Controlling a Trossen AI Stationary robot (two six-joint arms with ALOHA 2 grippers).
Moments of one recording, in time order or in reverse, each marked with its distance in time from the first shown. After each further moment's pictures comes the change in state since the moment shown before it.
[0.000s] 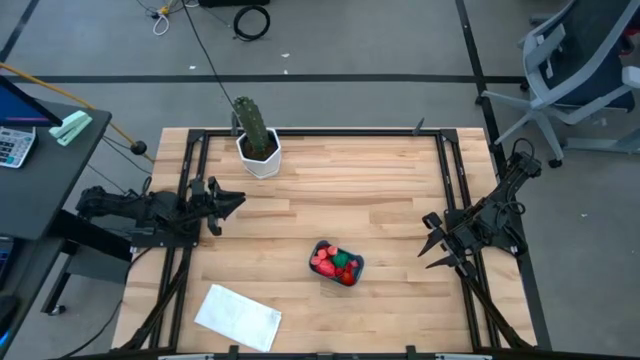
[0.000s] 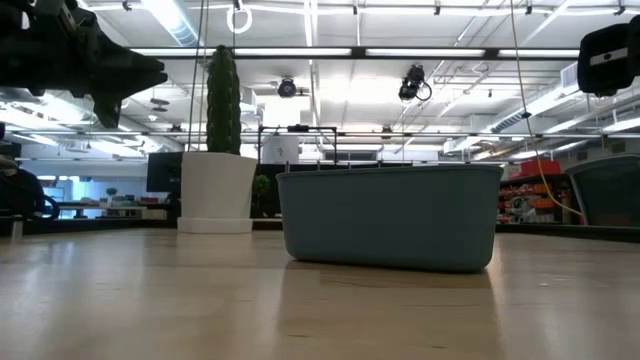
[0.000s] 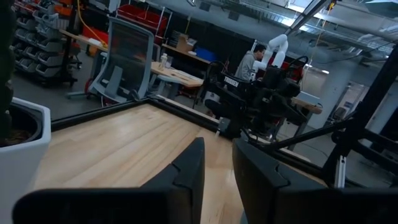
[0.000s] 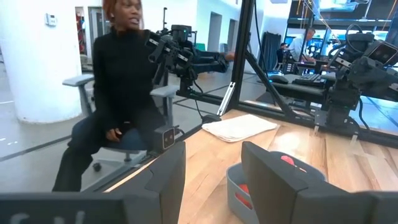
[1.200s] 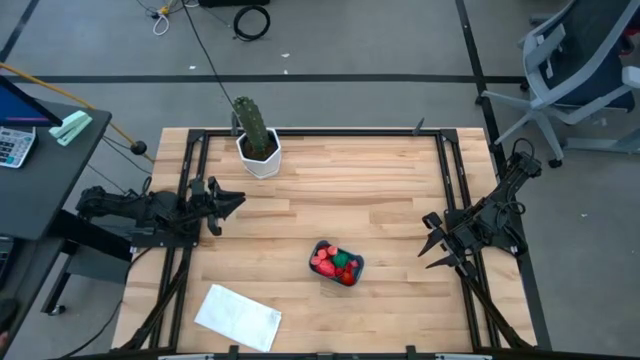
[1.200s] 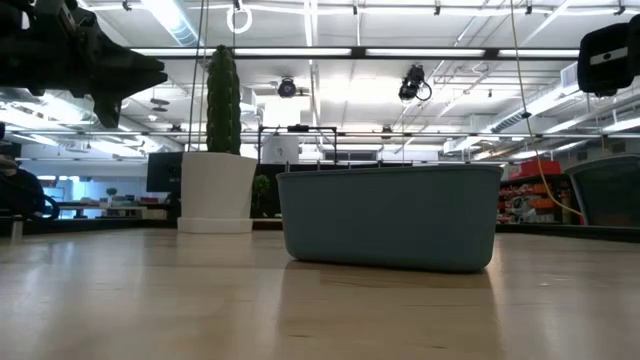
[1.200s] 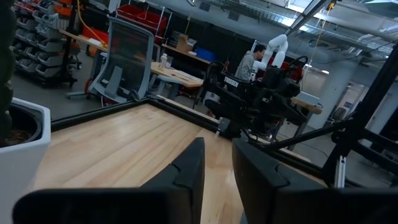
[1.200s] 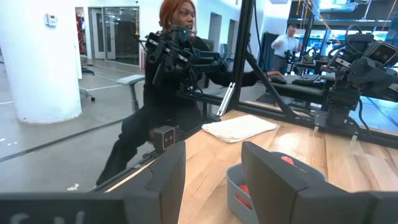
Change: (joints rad) left arm 0.000 0.000 0.001 0.000 0.000 0.000; right arm 0.000 0.000 0.002 0.000 0.000 0.000
